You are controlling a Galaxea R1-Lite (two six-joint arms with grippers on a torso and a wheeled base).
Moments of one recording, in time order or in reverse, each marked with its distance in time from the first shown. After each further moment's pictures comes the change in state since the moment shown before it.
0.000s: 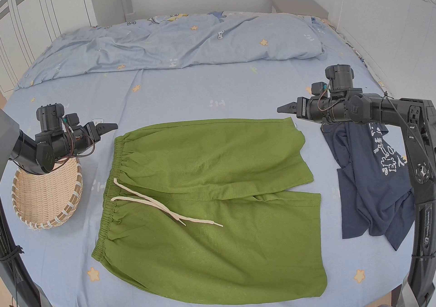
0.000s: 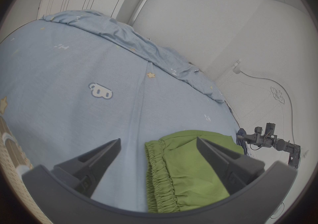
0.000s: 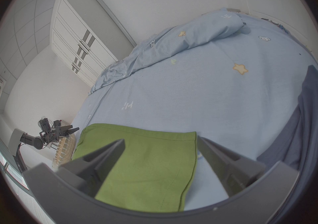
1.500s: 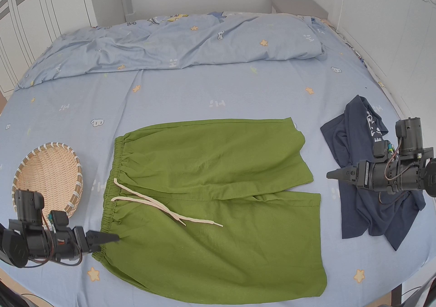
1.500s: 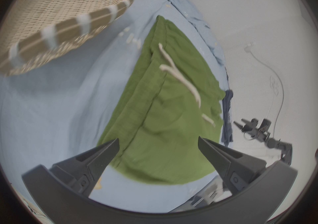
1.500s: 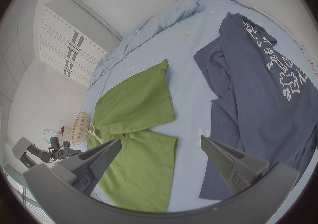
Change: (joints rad) left arm -0.019 -0.503 0.968 0.041 -0.123 0.000; right arm -0.073 -0.726 1.261 -0.351 0.023 0.084
